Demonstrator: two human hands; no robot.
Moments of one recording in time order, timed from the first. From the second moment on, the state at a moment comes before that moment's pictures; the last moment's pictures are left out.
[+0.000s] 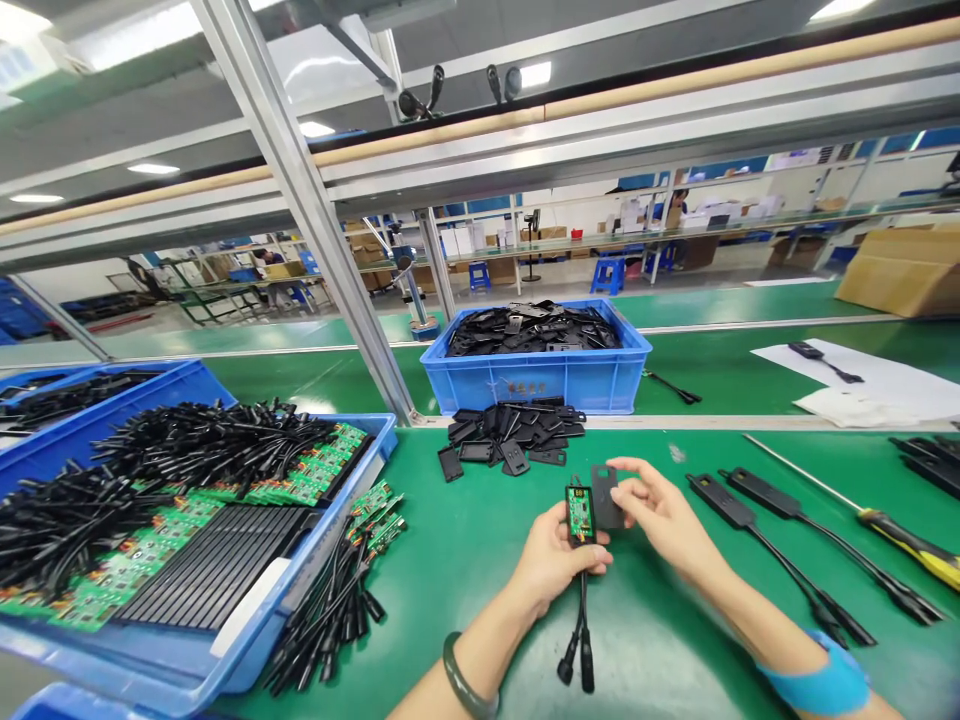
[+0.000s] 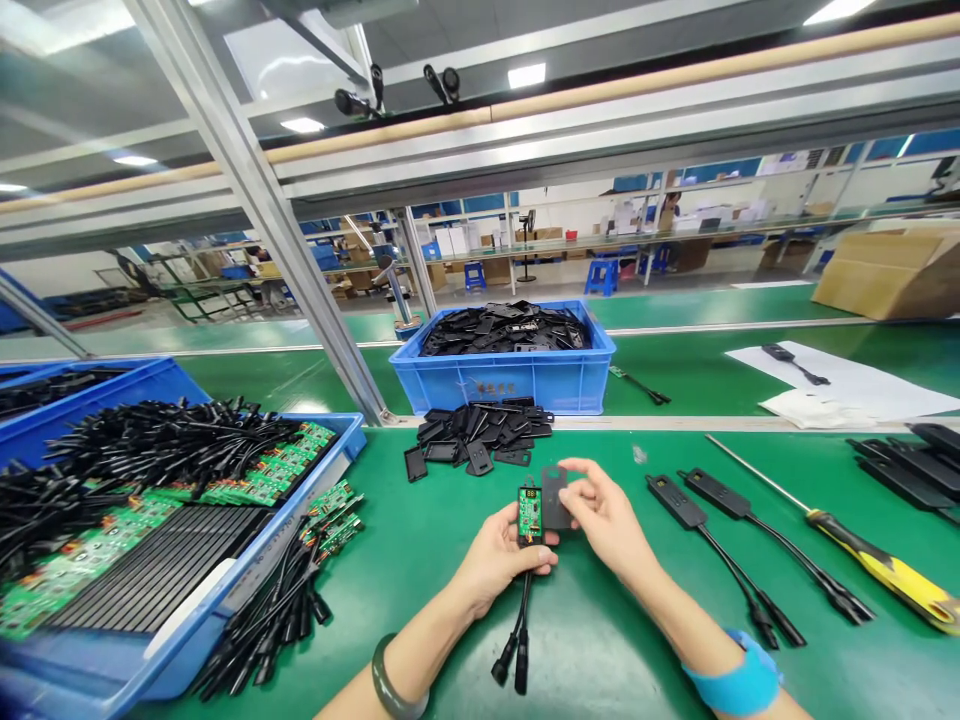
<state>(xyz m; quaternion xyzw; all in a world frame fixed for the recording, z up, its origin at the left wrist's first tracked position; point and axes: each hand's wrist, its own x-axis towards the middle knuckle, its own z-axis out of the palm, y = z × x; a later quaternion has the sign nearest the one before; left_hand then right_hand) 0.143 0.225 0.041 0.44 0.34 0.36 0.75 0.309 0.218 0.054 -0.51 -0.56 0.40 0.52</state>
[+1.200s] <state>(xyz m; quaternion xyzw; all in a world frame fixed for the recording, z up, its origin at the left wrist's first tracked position) 0.151 0.219 0.032 0.56 0.27 0.31 0.72 0.298 0.208 0.042 -0.64 -0.72 0.06 0.25</state>
